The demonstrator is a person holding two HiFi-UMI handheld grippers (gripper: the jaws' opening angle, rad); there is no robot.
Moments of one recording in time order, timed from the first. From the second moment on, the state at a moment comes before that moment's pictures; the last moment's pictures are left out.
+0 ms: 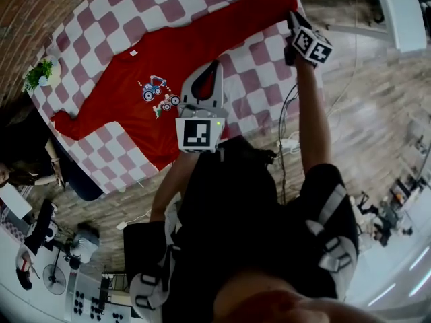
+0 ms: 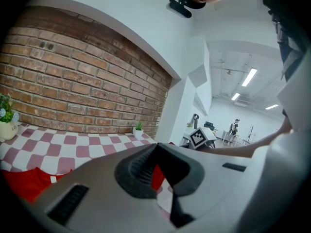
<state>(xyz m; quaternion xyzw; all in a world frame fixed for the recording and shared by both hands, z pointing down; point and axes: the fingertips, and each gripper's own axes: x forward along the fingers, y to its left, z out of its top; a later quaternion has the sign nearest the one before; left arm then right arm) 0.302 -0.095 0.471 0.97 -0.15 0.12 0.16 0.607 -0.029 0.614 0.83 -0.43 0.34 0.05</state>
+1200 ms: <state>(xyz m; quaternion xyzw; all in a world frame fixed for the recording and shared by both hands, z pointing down) 0.054 -0.029 0.377 0.91 -0.40 0.08 0.11 0.287 -0.100 0.399 0.67 -0.72 0.15 0.11</state>
